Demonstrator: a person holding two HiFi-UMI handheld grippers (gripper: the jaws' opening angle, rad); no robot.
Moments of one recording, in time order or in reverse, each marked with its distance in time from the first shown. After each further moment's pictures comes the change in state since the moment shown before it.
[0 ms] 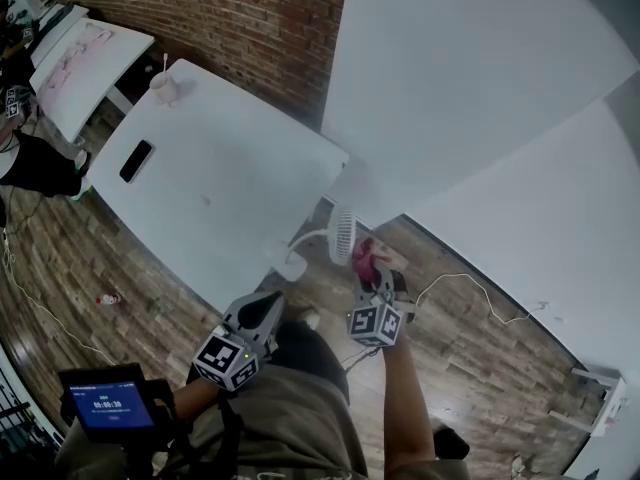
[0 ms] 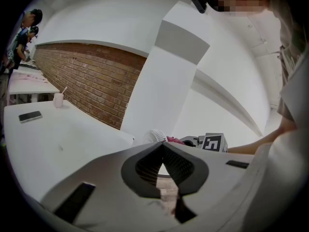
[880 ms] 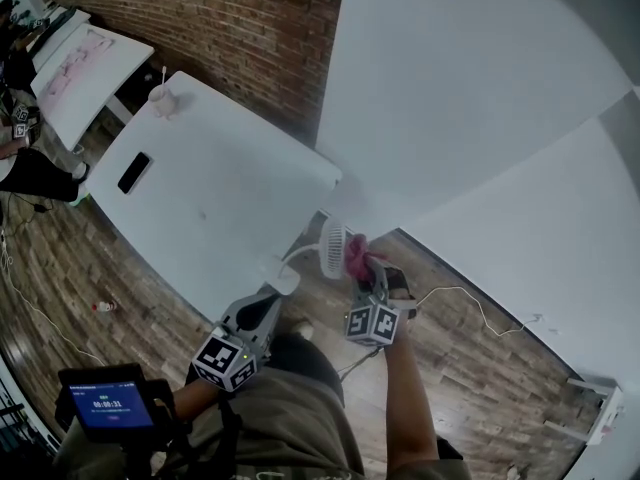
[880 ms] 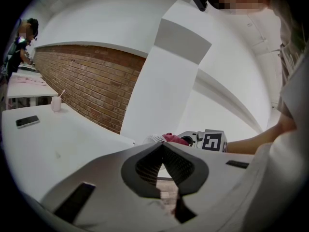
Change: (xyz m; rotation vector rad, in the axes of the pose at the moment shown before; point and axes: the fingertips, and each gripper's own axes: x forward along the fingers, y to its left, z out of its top) left arm 0.025 0.007 0.018 0.017 0.006 0.010; right arm 0.021 -0.035 0.014 -0.206 -0.009 0.005
